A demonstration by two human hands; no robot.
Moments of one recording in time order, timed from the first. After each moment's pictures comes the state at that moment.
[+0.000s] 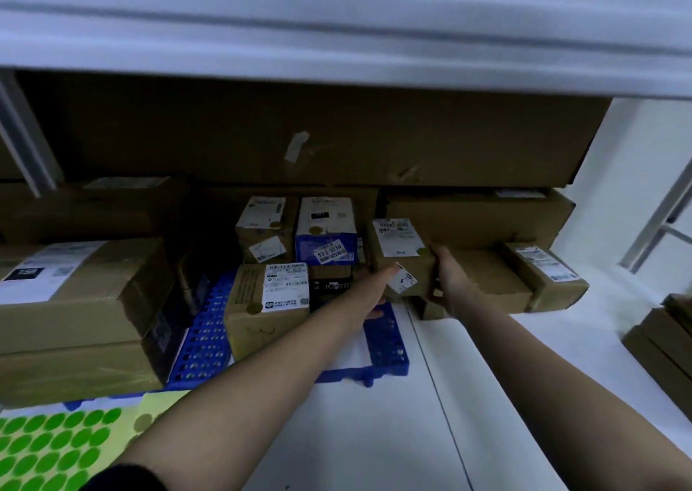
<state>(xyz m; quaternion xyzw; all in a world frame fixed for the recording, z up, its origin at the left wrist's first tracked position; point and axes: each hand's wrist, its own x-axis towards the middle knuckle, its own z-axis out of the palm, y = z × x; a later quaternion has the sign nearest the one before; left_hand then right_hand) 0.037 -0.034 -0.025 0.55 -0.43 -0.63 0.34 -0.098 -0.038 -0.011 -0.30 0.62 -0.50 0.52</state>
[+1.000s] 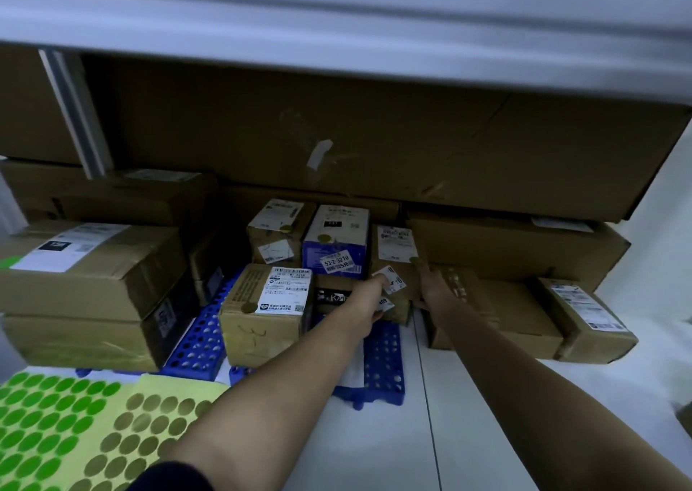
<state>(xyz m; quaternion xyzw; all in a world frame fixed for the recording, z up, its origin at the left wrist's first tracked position) 0.010 -0.075 -0.044 0.55 -0.26 -0.63 0.47 -0.104 -0.126 -0.052 -0.38 0.60 -0.45 0.53</state>
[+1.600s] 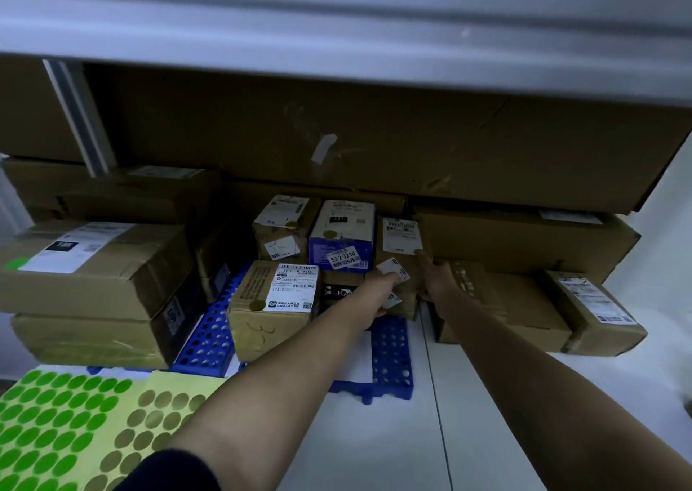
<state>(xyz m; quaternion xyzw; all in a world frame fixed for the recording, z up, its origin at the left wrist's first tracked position) 0.015 -0.076 -0.031 0.60 -0.36 -0.60 0.38 -0.101 -0.136 -0.053 -0.39 0.62 -0.46 0.51</state>
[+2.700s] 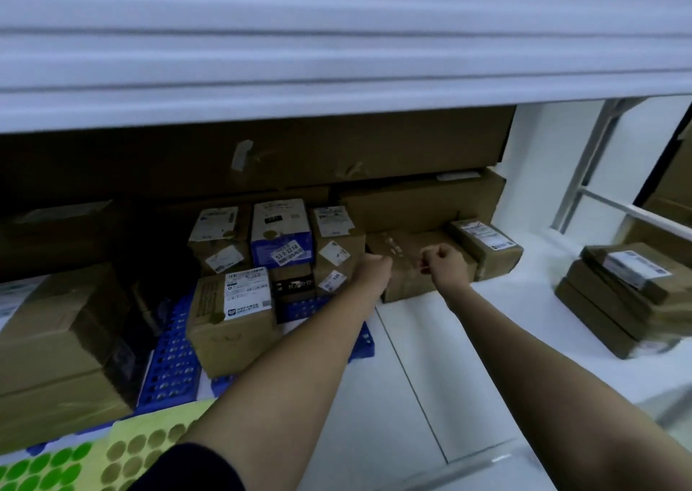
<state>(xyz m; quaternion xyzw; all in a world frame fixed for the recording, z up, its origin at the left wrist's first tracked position) -0.033 -0.033 -0.017 0.57 -0.52 -0.55 0.33 -0.163 -0.022 -0.037 -0.40 0.71 -0.51 0.28</state>
